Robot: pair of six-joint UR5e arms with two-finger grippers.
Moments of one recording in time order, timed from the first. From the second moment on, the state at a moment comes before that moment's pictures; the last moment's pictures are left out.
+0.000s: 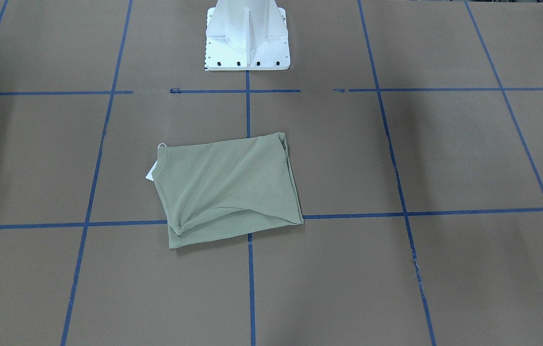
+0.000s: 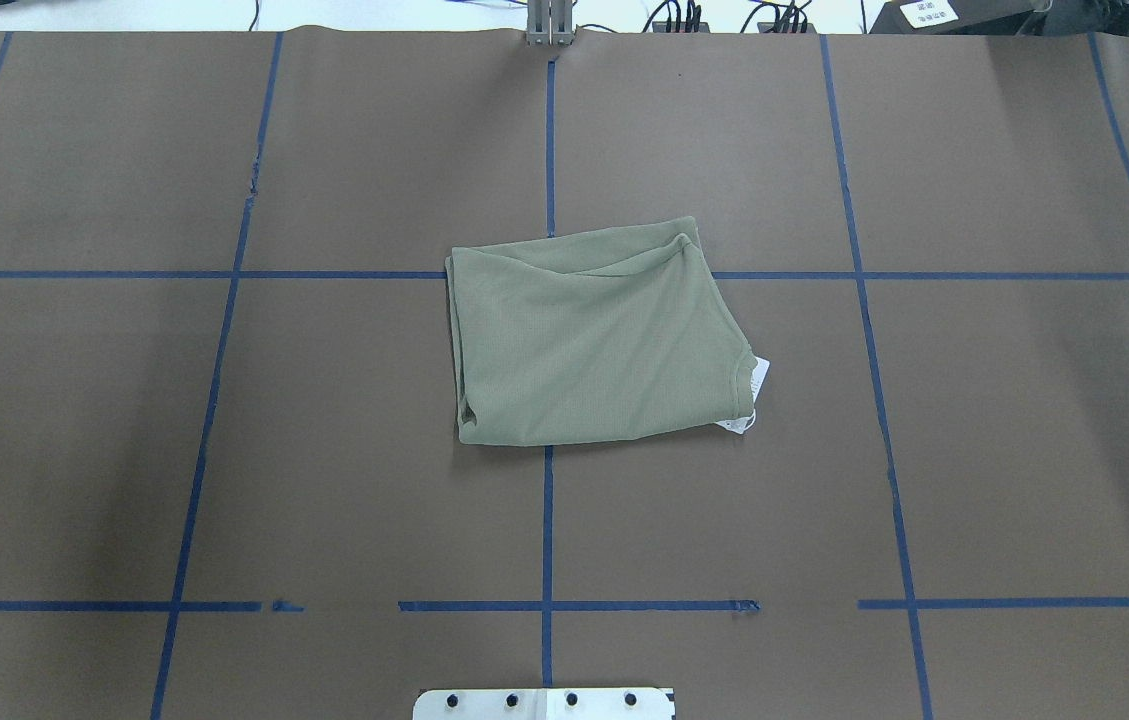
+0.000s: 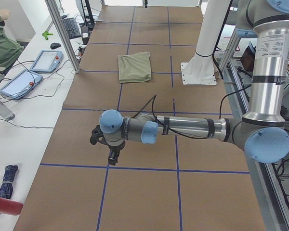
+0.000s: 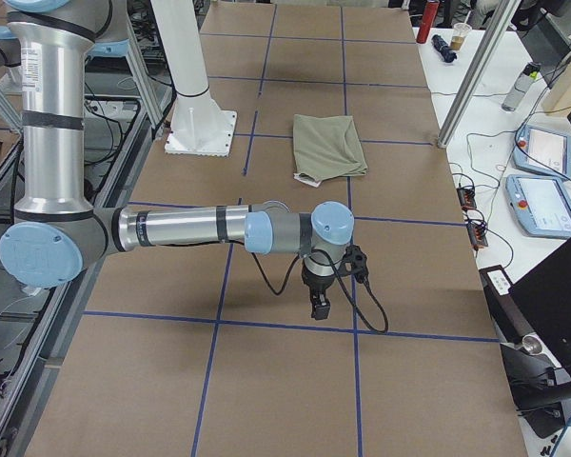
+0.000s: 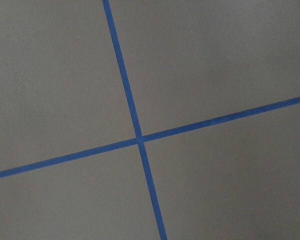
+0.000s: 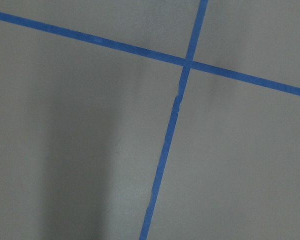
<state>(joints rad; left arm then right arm) -1.55 -1.55 -1.58 -1.70 -2.45 0.16 1.48 -1.66 1.72 -1.63 2.29 -0.15</state>
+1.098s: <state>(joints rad) -1.56 -1.52 -1.64 -1.63 -2.35 0.20 1.48 -1.67 1.72 -1.63 2.30 -0.15</state>
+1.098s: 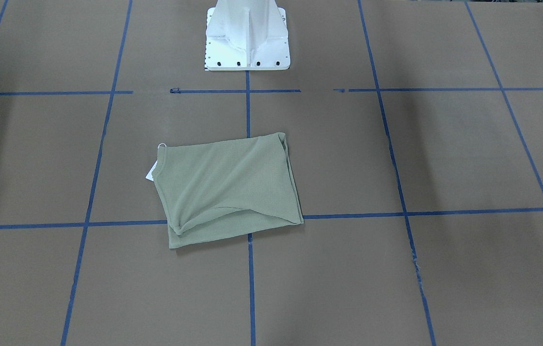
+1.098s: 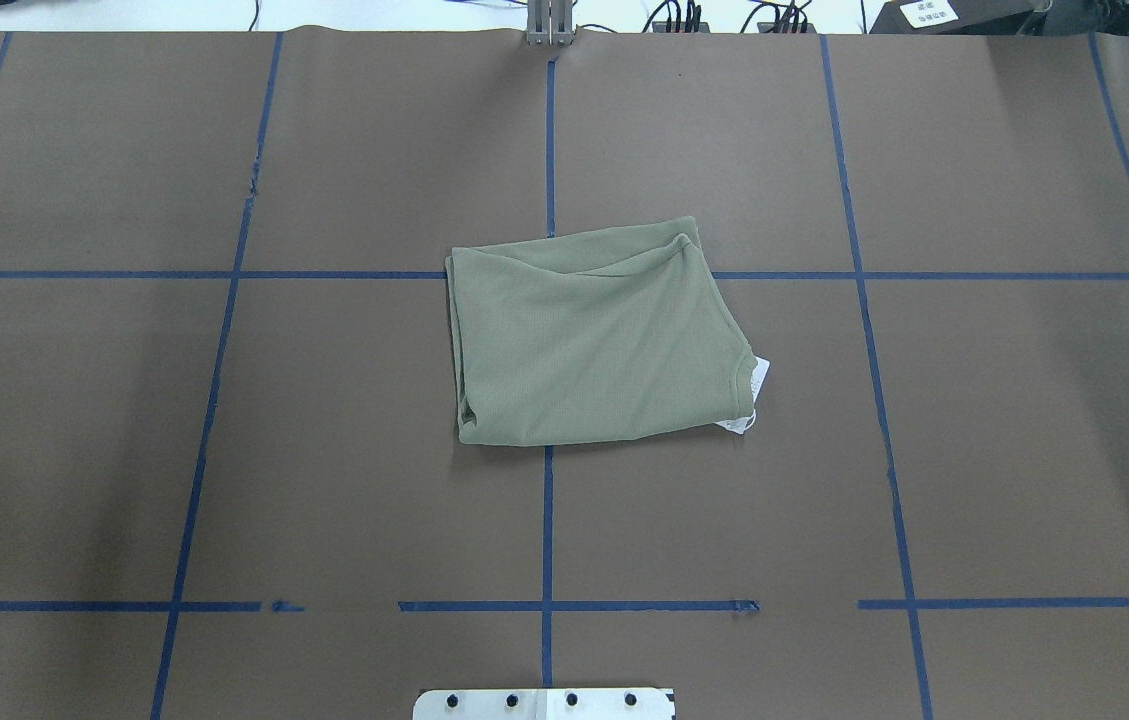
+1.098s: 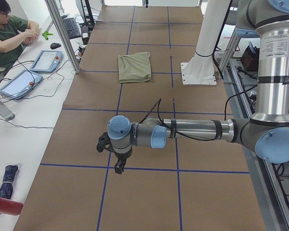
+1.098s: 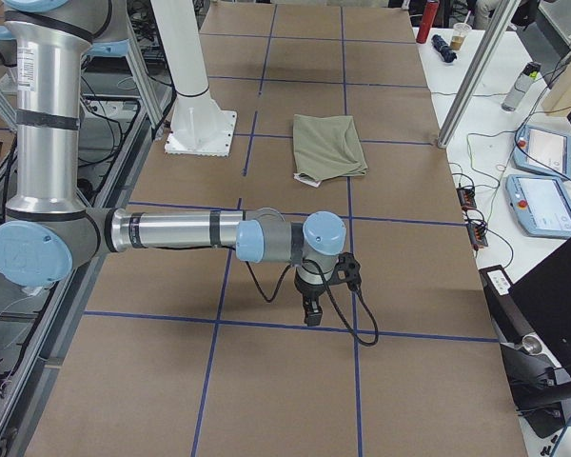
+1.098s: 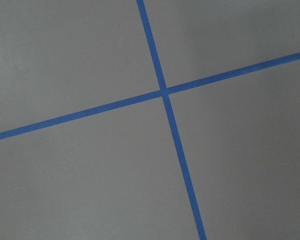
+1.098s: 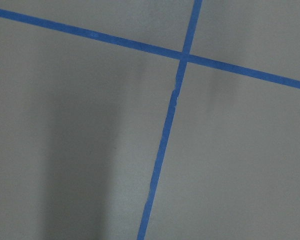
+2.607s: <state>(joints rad) -1.56 -1.52 -1.68 -1.61 -2.35 0.19 1.48 -1.67 1.72 -1.57 2.30 -0.15</state>
